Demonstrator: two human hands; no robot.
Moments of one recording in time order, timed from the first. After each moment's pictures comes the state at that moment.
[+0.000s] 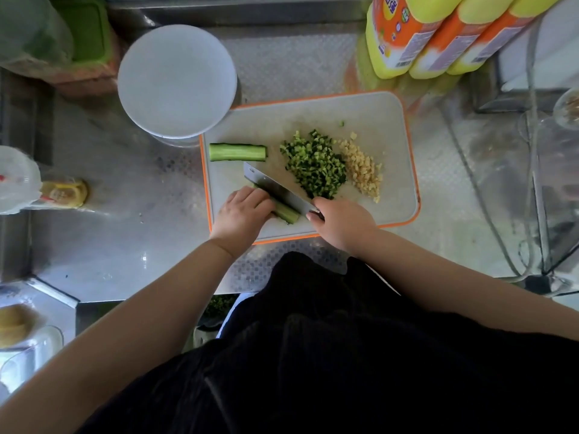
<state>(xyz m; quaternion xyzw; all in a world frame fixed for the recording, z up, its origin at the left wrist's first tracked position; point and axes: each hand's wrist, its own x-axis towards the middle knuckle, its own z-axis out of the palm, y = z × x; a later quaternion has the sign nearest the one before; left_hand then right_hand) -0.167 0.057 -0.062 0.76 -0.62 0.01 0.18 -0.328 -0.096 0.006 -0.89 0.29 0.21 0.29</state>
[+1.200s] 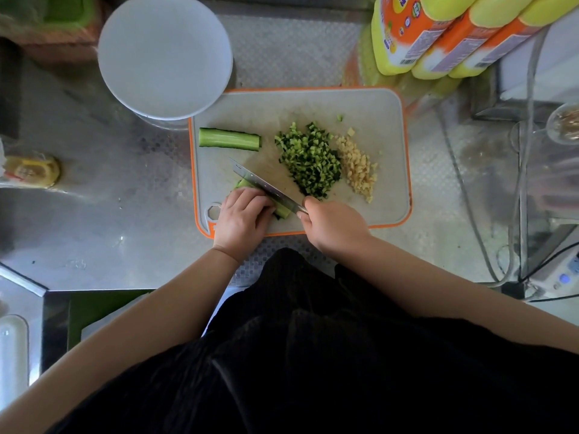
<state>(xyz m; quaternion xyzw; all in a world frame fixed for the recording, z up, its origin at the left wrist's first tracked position) -0.202 0.058 -0.078 0.80 -0.50 -0.04 0.34 -0.326 -0.087 0.022 -0.91 0.26 0.23 0.23</state>
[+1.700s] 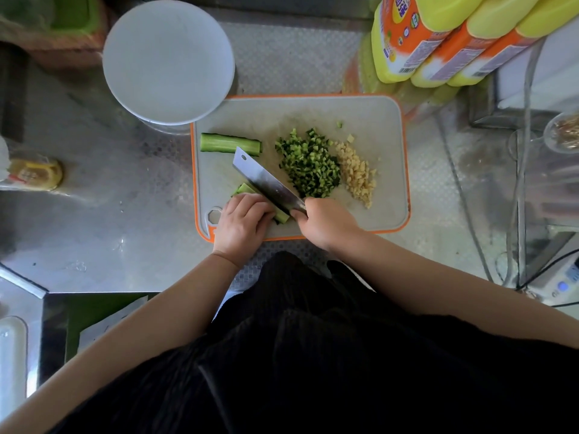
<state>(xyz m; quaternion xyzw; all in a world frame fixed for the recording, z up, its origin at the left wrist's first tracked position) -0.203 0.059 -0.080 0.79 -0.51 -0.02 0.34 -0.307 -0.093 0.013 -0.86 0.32 0.27 0.29</state>
